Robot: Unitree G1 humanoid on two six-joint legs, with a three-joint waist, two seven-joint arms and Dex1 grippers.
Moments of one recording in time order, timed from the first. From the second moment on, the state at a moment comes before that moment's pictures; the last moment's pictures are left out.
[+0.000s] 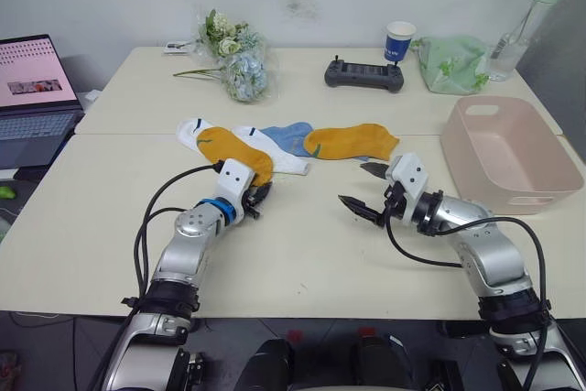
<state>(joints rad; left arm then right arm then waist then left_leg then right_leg) -0.42 0.36 -0.03 0.33 -0.07 0.15 -0.50 -0.35 -0.45 0.11 -0.16 0.22 0.35 0.74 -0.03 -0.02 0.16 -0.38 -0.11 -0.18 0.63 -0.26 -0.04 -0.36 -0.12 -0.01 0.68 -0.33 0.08</state>
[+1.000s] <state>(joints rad) -0.31 0.35 -0.27 -0.18 -0.33 0.61 -0.78 -0.33 -0.49 0.05 -0.06 0.21 0.34 0.69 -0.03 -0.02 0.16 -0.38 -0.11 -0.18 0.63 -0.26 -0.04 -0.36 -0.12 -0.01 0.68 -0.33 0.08</state>
